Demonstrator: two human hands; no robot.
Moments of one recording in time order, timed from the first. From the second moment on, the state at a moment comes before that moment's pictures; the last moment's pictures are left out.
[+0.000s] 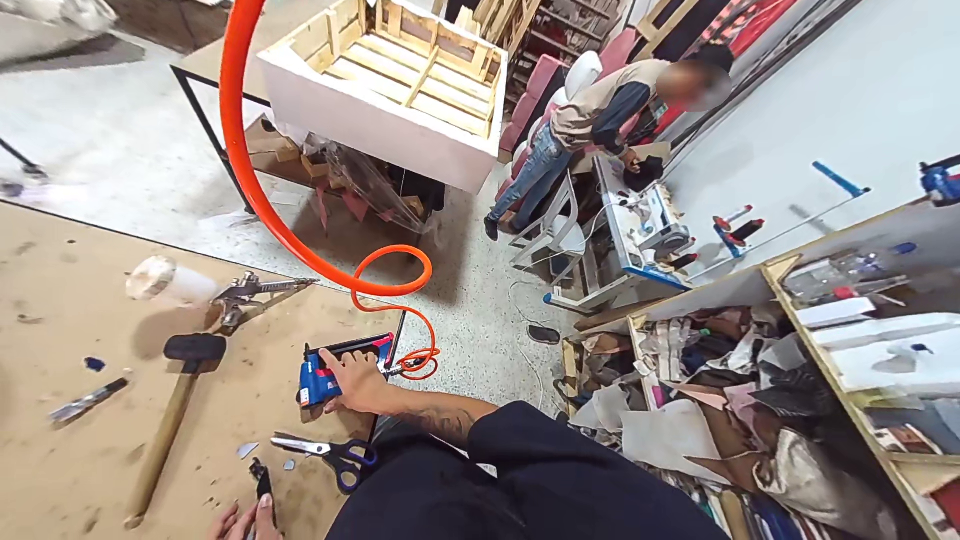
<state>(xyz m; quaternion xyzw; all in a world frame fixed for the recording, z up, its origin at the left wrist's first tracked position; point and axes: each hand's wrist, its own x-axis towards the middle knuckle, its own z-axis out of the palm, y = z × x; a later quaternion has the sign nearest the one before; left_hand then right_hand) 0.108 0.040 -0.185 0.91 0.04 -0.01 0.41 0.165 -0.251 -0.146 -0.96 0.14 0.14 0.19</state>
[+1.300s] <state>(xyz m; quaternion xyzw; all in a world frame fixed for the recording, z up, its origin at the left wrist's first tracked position) 0.118 0.066 -0.196 0.82 0.07 -0.04 0.56 0.135 -0.144 -0.087 -0.95 -0.17 0.21 0.16</state>
